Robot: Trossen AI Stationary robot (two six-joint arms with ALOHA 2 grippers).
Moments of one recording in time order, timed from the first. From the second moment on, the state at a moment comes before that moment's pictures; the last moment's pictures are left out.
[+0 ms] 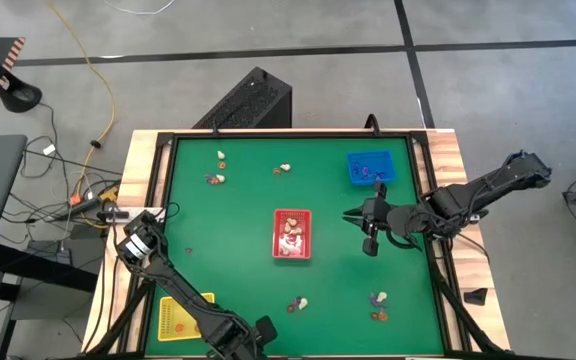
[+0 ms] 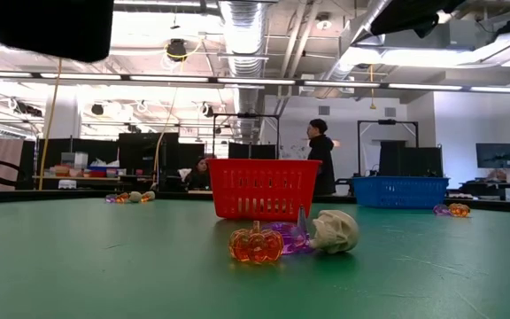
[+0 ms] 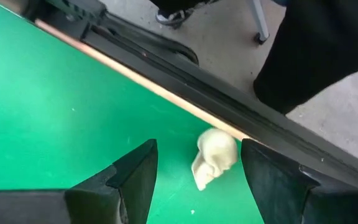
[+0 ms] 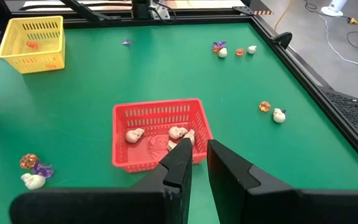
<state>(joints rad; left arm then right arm) -0.75 2.16 1.63 -0.66 0.08 0.28 0.40 0.97 0.87 -0.46 0.58 0.28</state>
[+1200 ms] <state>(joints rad) -0.73 2.16 1.63 -0.67 0.11 0.43 0.41 0.97 0.87 -0.45 0.57 0.30</state>
